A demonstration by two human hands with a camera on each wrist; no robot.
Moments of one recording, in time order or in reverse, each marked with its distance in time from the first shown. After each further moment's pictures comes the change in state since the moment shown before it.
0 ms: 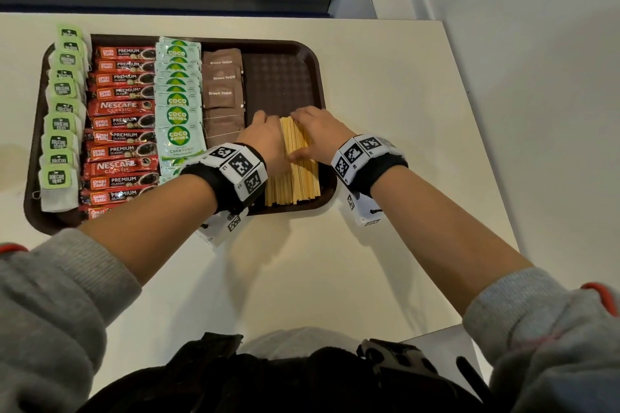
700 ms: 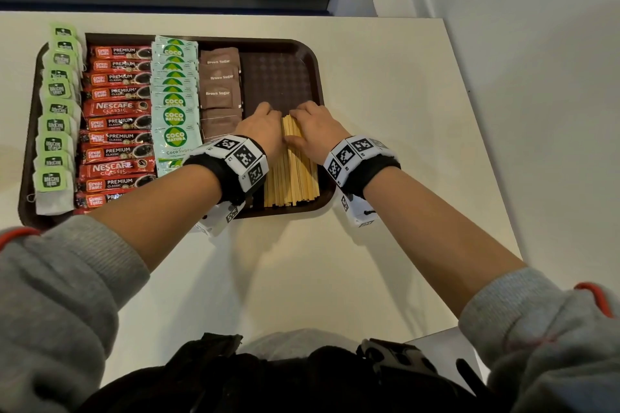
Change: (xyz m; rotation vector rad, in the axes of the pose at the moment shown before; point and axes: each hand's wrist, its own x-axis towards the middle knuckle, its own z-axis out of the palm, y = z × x) left_hand 0.018 -0.002 -0.001 0.048 0.088 0.083; right_hand 0.006 -0.003 0.006 0.018 0.117 0.014
